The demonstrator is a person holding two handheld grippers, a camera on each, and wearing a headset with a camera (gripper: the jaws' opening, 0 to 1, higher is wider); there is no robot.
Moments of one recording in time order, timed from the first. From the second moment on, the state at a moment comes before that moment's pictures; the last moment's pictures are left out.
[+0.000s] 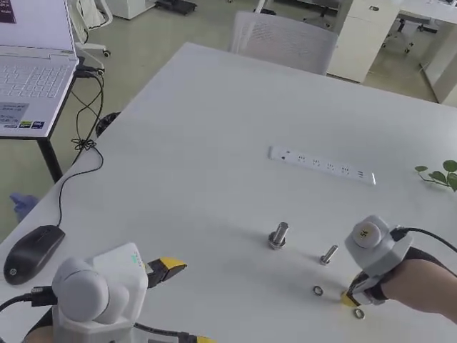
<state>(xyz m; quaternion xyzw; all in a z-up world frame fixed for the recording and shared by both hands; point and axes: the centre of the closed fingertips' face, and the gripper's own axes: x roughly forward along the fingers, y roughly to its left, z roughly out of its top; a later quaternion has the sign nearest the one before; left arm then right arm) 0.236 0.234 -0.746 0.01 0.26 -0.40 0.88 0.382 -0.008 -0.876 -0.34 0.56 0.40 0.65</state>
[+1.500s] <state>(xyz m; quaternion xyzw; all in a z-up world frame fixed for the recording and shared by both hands) 0.234 0.234 -0.745 0.01 0.26 -0.40 0.88 0.380 -0.008 -0.878 -0.36 0.53 0.41 0.65</state>
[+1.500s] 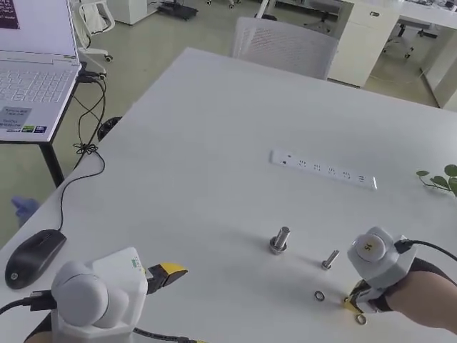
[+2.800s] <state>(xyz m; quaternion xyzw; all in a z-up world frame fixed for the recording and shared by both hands) 0.235 0.227 -0.736 0.01 0.25 -0.40 0.88 0.376 -0.005 -0.850 -0.34 0.55 0.42 0.64</state>
